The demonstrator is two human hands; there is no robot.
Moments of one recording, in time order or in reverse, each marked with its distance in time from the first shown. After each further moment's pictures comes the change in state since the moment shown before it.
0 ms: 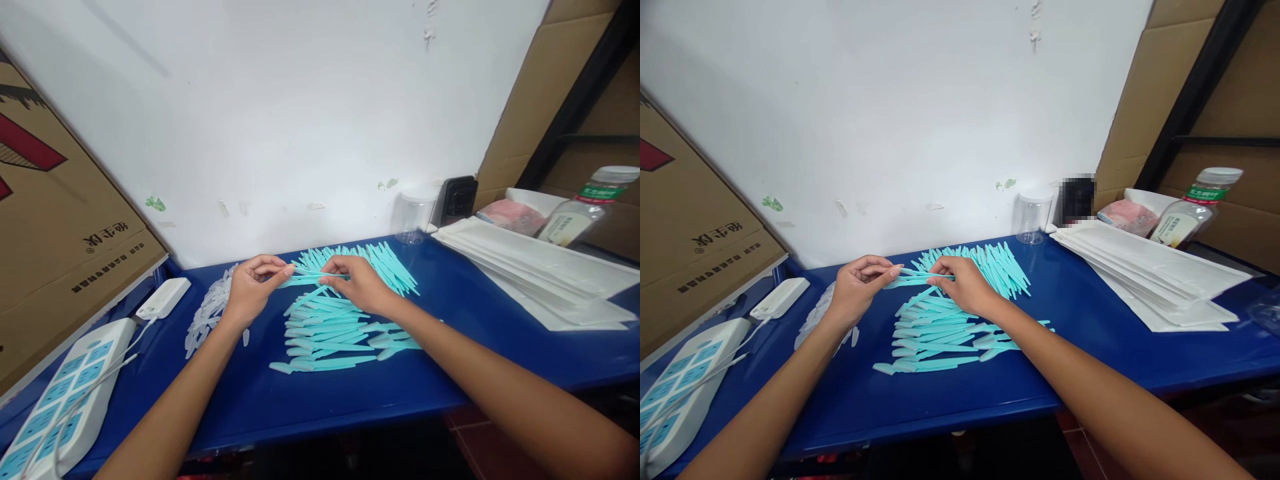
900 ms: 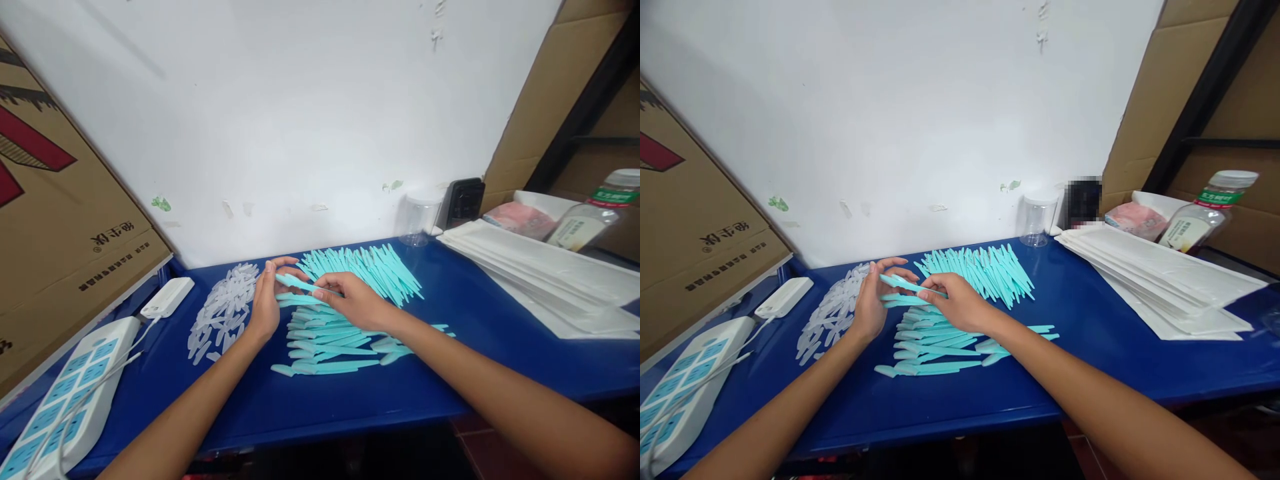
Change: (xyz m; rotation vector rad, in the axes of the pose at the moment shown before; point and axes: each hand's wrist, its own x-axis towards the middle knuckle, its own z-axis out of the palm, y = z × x) left_hand -0.016 -0.008 0.027 -0.241 -0.005 -0.075; right_hand -0.007 -0.021 0.015 0.090 -0.180 0.114
